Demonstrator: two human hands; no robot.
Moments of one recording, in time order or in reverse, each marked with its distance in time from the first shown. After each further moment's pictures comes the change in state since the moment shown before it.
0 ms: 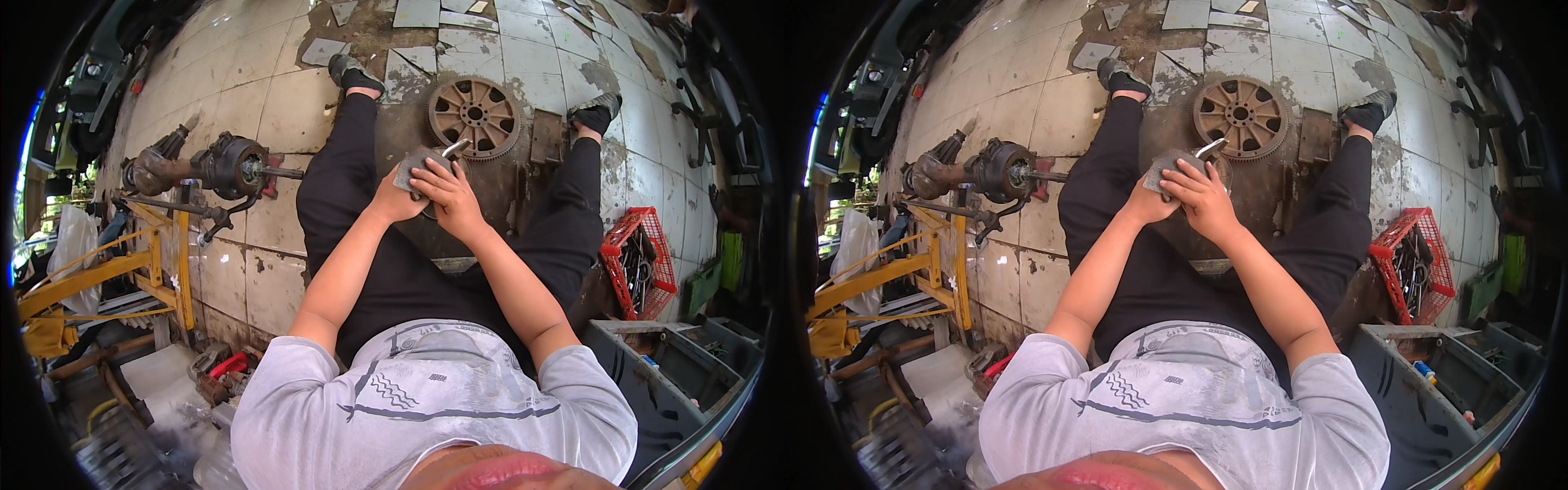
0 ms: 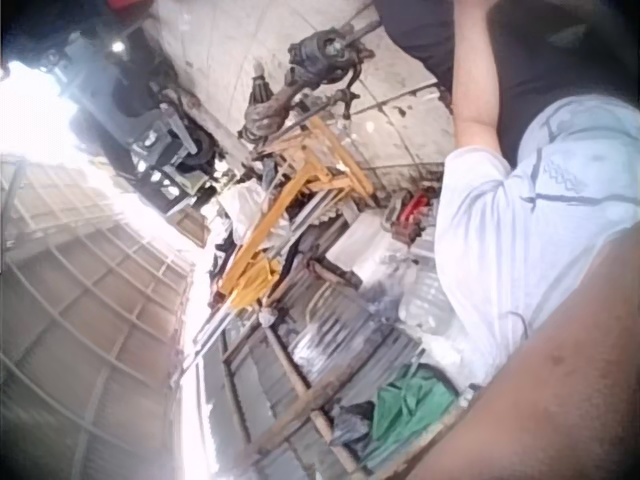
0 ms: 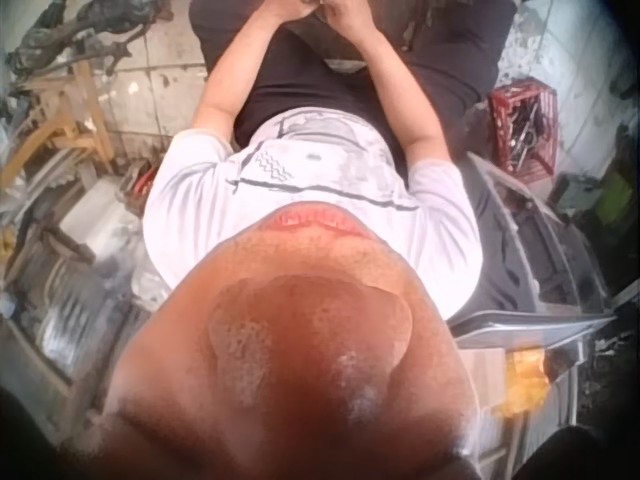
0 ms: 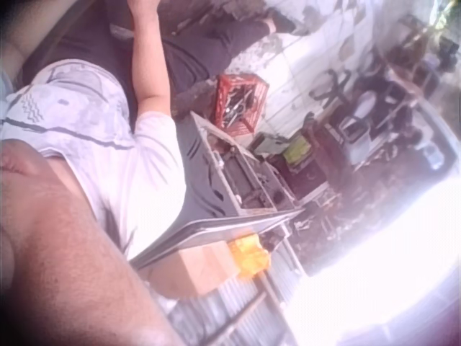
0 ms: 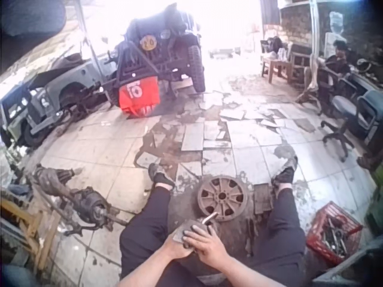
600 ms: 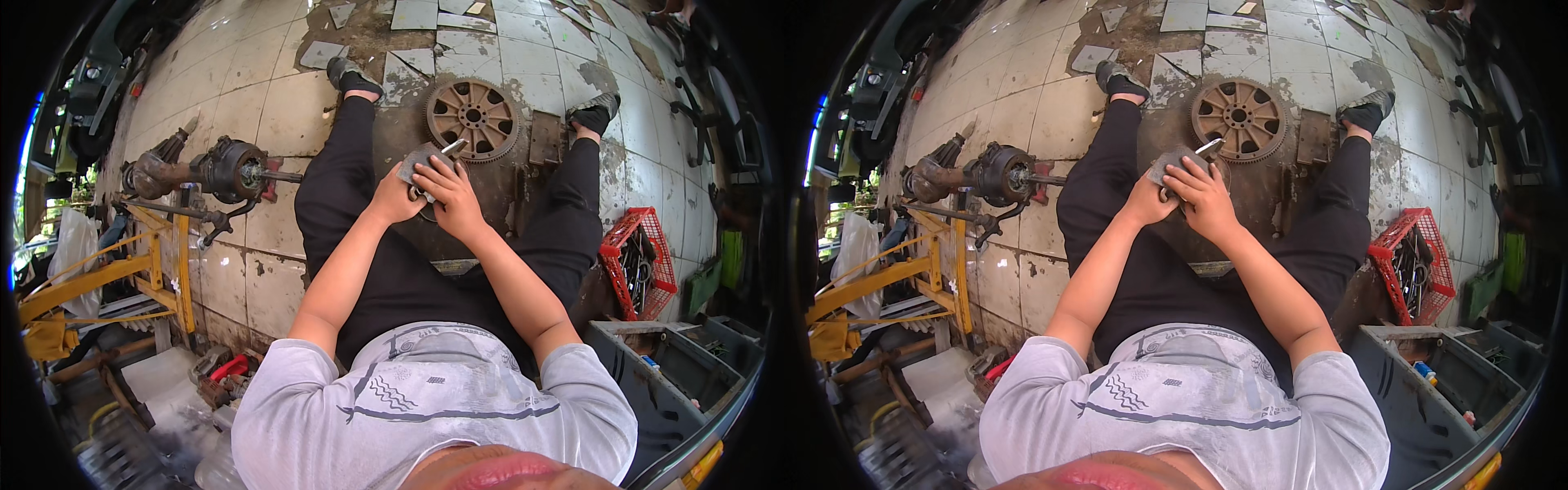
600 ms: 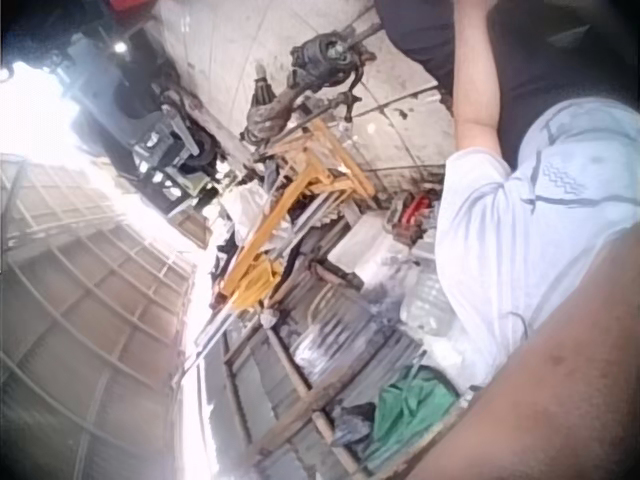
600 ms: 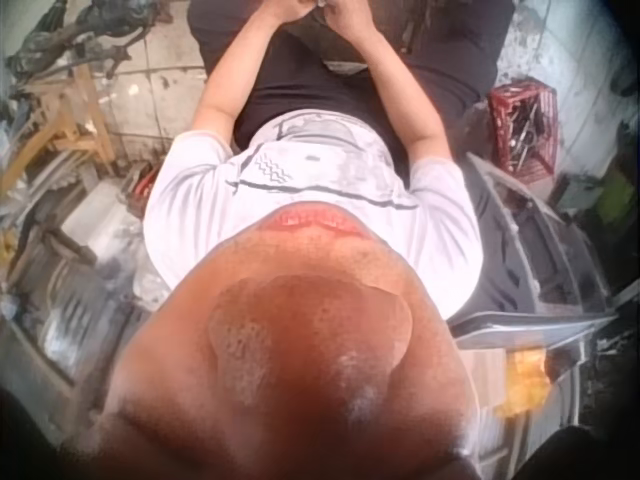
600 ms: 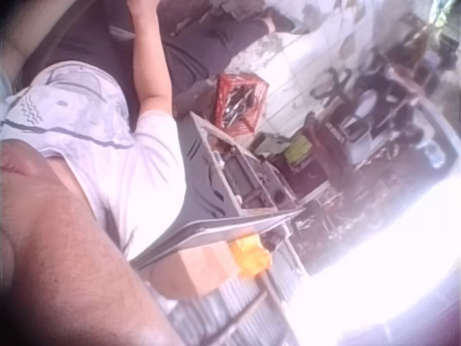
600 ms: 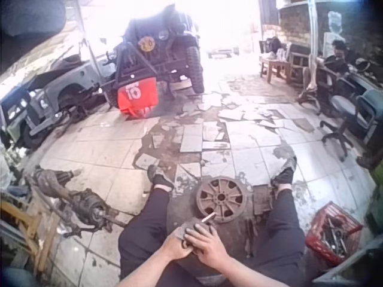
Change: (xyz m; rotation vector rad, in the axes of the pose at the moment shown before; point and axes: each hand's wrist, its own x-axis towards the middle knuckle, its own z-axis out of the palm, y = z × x) left_hand 0.004 -0.005 -0.001 -0.150 0.023 -0.063; right_hand 0.007 0.010 0.001 -0.022 0.056 0.053
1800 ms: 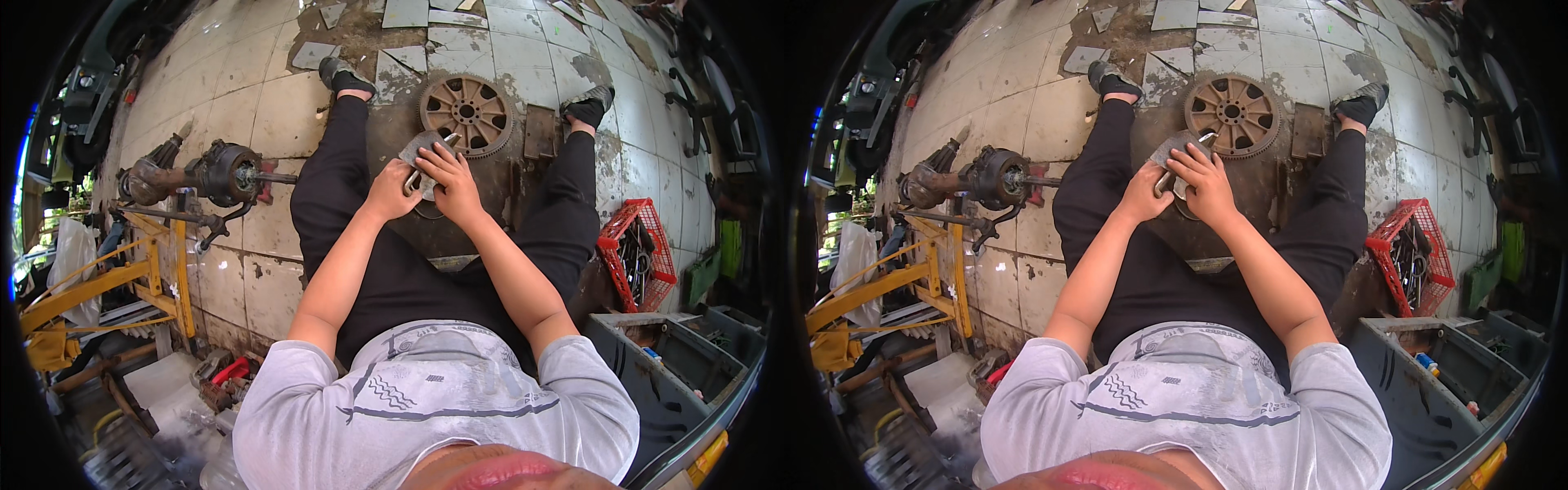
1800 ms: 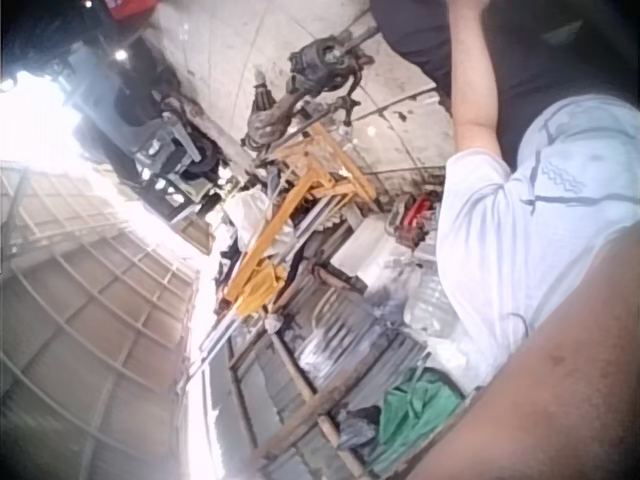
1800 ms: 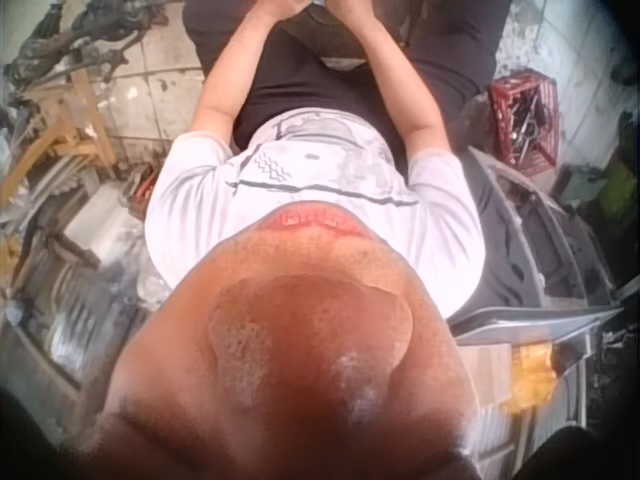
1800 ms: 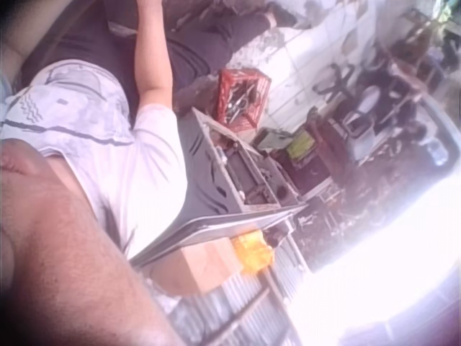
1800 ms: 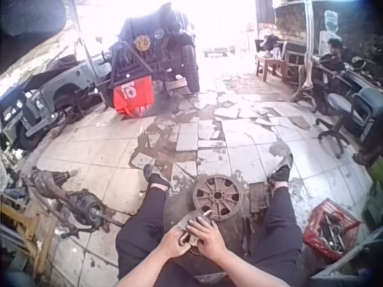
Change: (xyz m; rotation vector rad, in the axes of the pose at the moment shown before) left_hand 0.008 0.000 -0.008 0.032 -0.125 -0.047; right_hand 0.008 0.012 0.003 -0.038 0.042 0.067
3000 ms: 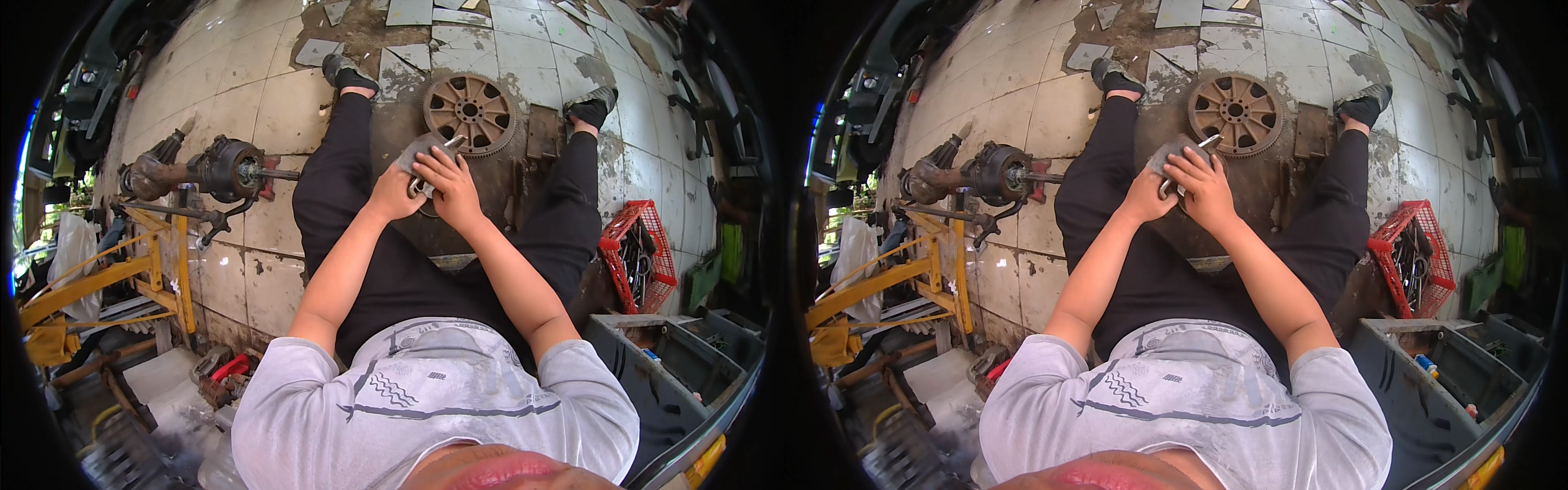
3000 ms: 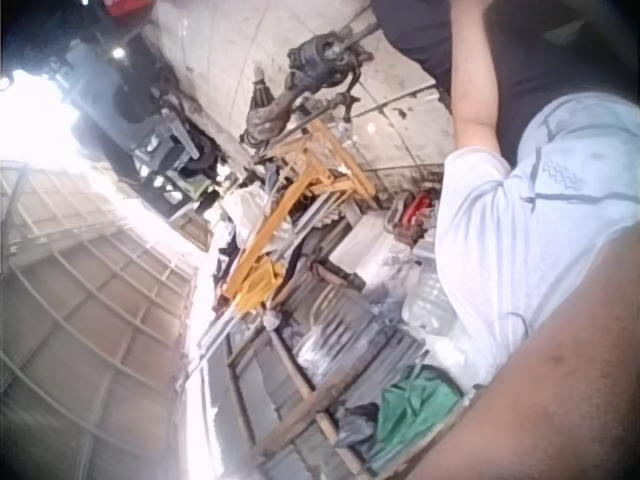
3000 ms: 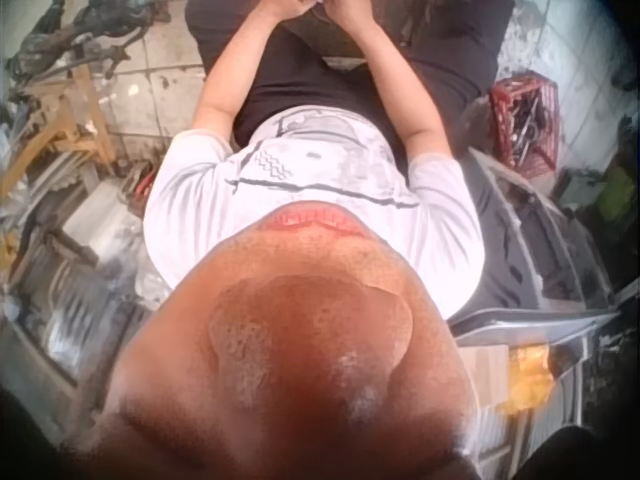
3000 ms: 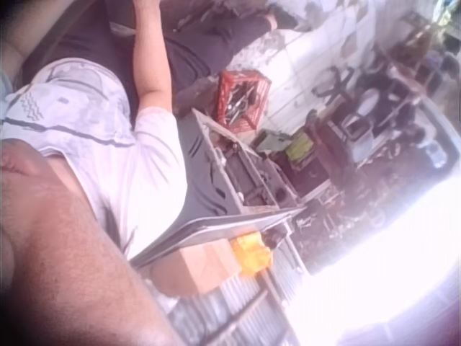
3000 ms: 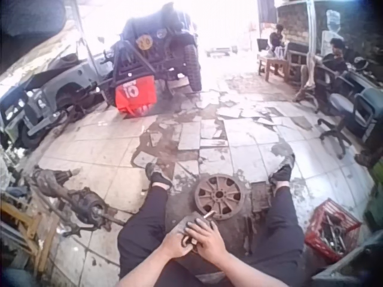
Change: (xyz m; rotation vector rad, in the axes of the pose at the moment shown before) left_hand -0.007 0.011 0.004 0.027 0.007 -0.015; right_hand -0.008 -0.009 0.000 -0.042 -0.028 -0.050
